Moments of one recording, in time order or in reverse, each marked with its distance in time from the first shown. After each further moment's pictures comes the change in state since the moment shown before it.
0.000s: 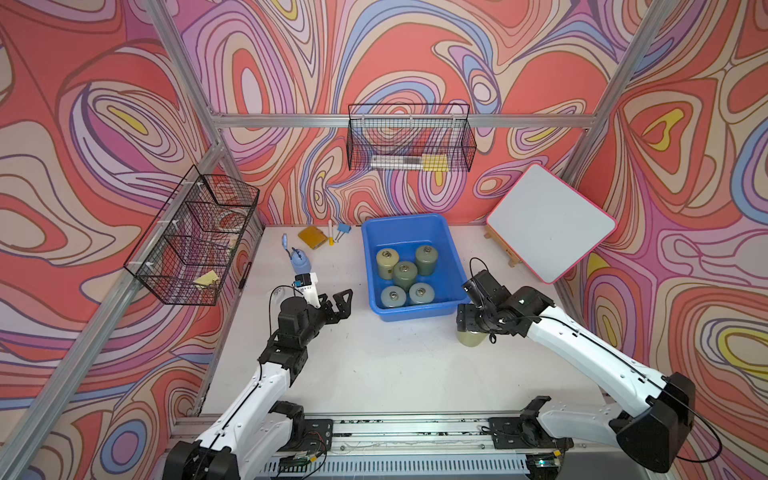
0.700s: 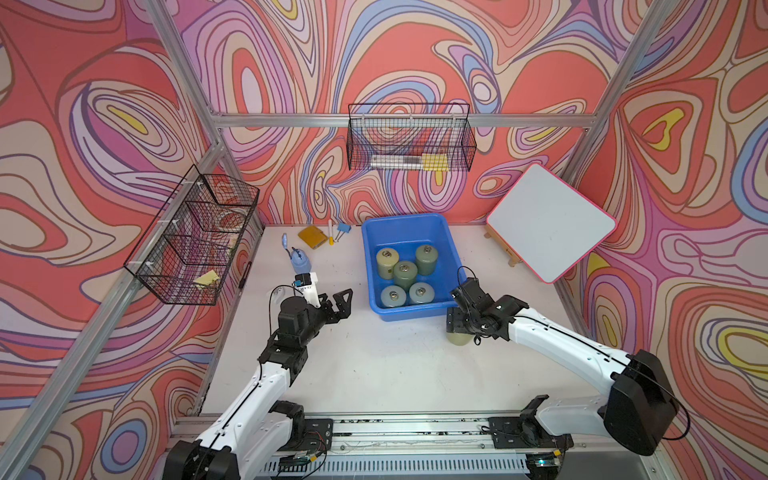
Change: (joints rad) left arm 0.000 0.000 0.000 0.000 0.000 0.000; right arm 0.005 0.106 -0.148 0.284 0.011 0.002
